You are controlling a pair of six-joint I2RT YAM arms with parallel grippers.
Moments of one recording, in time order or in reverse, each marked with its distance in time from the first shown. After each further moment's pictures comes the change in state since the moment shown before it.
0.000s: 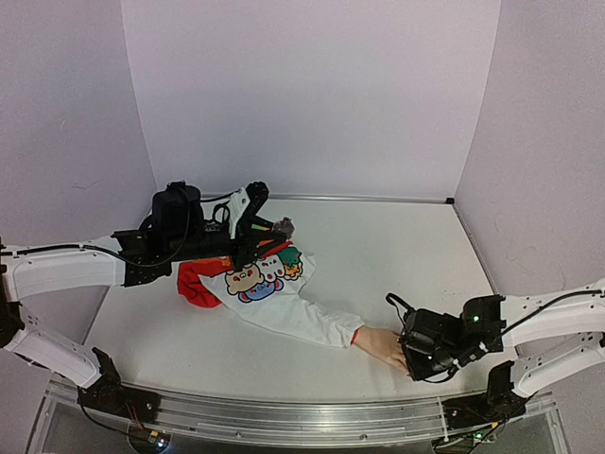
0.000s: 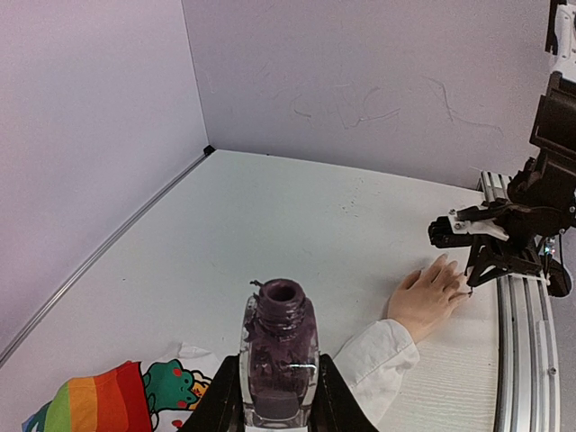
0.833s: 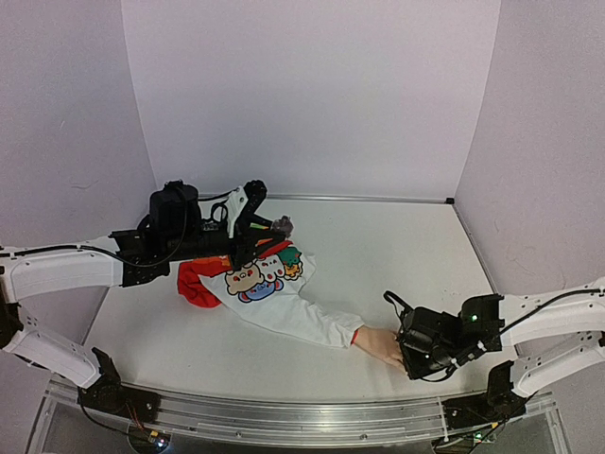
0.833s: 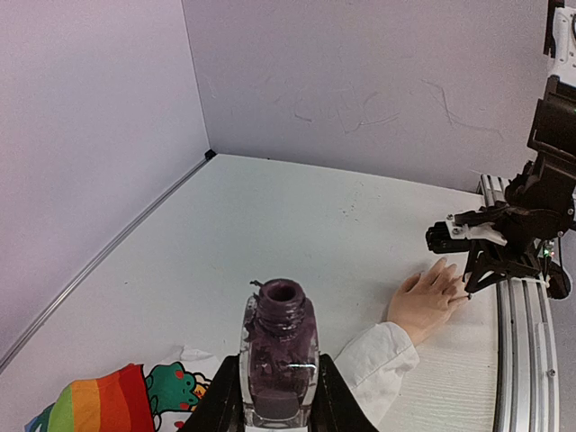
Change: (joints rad) left arm 0.000 -0.013 -0.002 0.000 -0.001 0.000; right arm 0.000 0.014 0.011 0.030 -0.003 -0.010
